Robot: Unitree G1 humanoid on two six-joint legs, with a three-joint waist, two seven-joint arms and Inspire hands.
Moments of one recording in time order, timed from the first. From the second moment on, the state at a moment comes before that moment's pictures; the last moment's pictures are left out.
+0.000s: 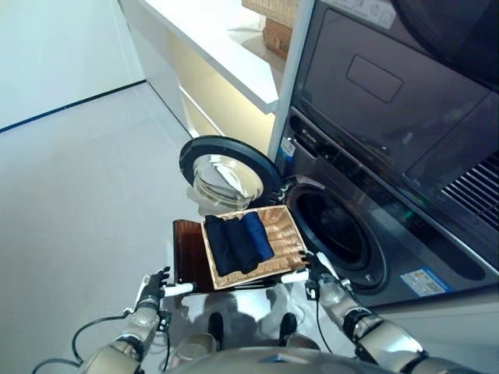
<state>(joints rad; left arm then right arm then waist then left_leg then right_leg) -0.18 0.29 -0.31 1.26 -0.33 -0.23 0.16 -0.35 -0.19 0.48 1.30 -0.01 -0.10 -0.24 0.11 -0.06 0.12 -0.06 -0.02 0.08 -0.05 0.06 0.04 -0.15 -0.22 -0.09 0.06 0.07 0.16</state>
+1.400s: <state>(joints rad) -0.35 0.28 -0.32 0.39 -0.43 -0.36 0.29 -1.09 -0.33 0.56 1.40 0.05 -0.05 -0.44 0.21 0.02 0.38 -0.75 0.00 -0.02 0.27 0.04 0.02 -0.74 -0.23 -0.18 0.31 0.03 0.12</state>
